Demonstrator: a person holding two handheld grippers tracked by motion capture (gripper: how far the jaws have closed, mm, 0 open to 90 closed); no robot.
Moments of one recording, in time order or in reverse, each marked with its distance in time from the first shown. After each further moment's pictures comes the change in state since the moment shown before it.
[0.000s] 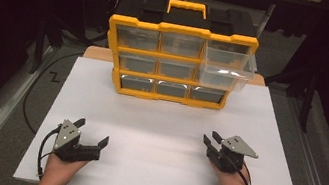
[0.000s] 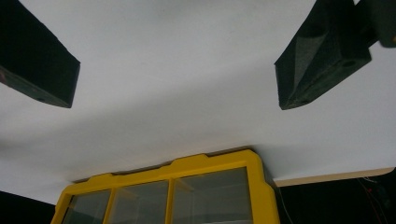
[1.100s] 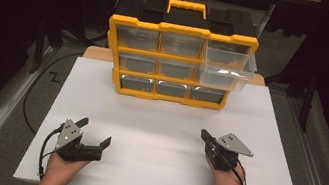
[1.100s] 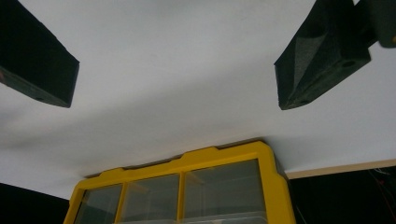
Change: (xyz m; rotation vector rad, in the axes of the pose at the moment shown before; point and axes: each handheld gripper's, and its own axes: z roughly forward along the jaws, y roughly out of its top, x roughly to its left) left arm -0.002 0.002 0.004 -0.026 -0.034 0.018; right arm 0.016 0.014 0.004 -0.045 0.037 -0.009
